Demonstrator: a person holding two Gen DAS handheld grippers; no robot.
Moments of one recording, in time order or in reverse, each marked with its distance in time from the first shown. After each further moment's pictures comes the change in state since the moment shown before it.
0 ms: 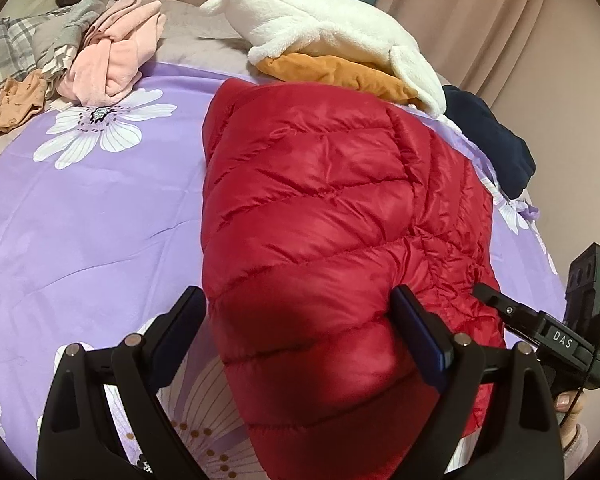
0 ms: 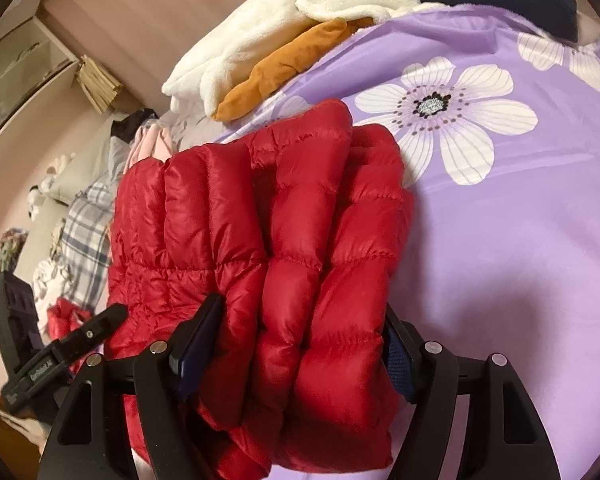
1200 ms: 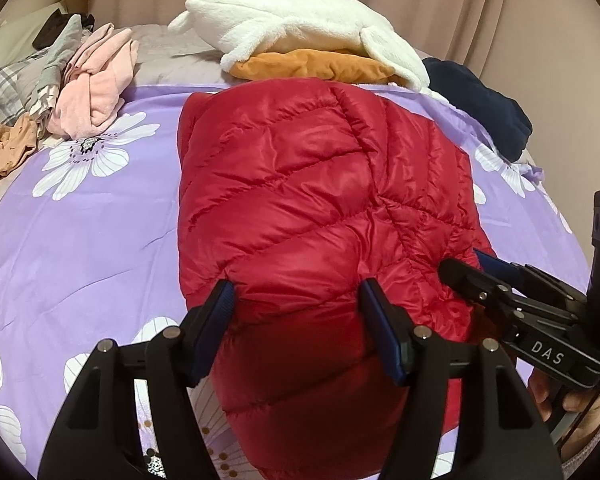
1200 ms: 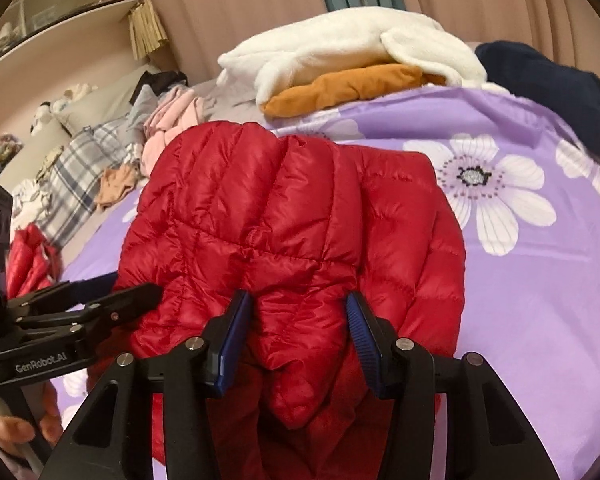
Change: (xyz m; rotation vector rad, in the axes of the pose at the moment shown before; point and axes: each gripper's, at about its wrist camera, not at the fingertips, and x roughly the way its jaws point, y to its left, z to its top) left arm 0.006 -0.023 -0.011 0.152 -0.005 0.046; right arm 0.010 0.057 -0.016 -0.304 -0.060 -0.090
